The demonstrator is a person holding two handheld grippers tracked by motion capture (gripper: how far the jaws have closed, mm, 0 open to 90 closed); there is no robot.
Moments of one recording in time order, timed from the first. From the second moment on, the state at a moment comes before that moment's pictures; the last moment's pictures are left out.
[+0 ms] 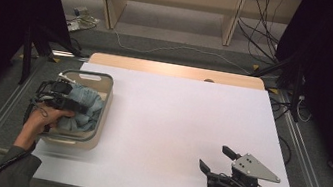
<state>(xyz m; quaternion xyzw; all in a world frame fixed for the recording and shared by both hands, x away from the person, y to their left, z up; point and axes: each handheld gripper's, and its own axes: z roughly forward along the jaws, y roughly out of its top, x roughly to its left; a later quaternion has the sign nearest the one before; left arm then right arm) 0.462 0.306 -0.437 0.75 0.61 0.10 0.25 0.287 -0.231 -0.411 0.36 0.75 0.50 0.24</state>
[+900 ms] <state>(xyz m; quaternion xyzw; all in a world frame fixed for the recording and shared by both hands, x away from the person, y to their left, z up) 0.459 0.324 -0.423 0.70 0.63 0.06 0.33 0.288 -0.231 -0.411 0.36 0.75 0.50 0.24</state>
